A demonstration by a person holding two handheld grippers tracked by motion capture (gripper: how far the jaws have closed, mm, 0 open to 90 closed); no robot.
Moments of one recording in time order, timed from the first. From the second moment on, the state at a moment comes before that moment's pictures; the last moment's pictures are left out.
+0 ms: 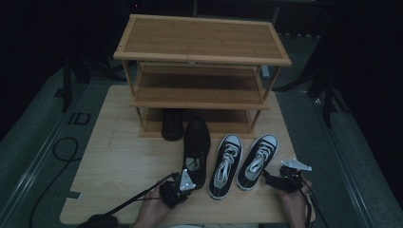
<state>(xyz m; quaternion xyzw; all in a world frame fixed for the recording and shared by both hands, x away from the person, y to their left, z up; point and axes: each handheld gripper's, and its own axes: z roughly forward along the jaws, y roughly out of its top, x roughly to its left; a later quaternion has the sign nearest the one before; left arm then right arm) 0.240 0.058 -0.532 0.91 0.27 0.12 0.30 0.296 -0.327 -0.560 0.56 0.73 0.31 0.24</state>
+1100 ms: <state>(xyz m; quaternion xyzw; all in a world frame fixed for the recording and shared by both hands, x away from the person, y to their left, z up) 0.329 0.042 -0.516 0.87 0.33 0.17 0.33 0.296 -0.327 -0.560 0.56 0.73 0.31 0.24</state>
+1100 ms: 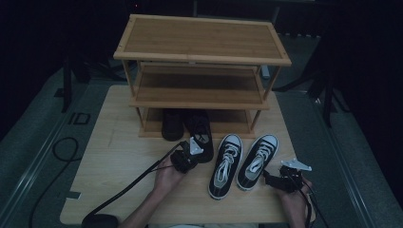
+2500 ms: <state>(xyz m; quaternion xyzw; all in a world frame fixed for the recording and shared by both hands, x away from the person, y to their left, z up) 0.367 0.017 -0.533 0.88 0.33 0.17 0.29 0.296 -0.327 -0.560 0.56 0.73 0.31 0.24</state>
